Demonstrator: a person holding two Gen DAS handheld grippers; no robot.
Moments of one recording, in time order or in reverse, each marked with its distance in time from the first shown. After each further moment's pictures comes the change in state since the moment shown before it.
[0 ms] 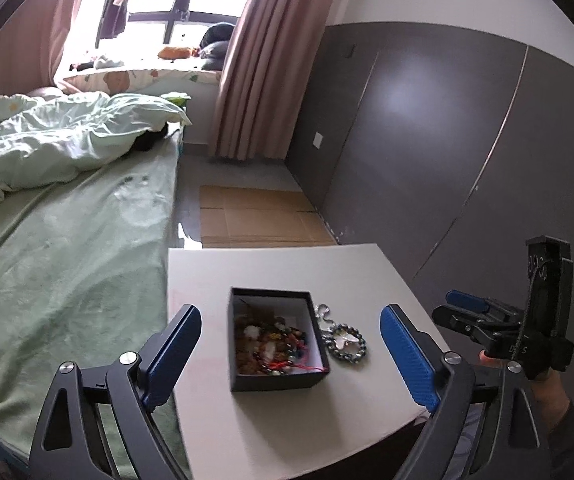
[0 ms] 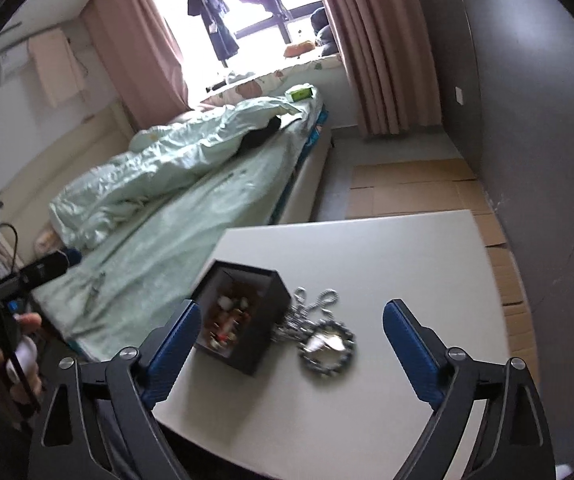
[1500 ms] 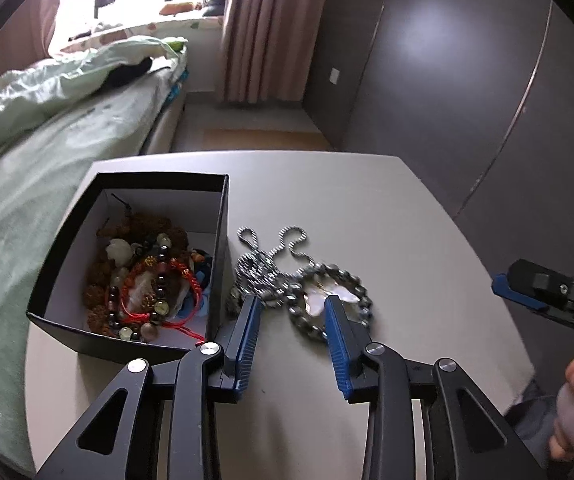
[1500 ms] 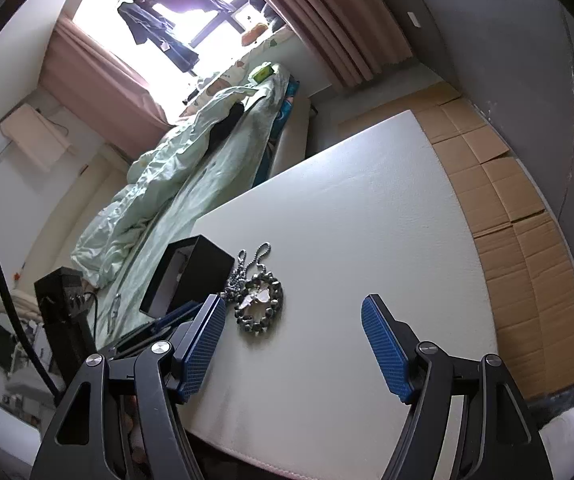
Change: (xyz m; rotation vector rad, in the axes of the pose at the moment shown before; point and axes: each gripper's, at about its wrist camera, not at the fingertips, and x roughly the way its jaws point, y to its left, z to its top) left arm 0.162 -0.067 -0.073 0.009 0.157 0.143; right arm 0.024 -0.122 -0.054 0.307 0.066 0.165
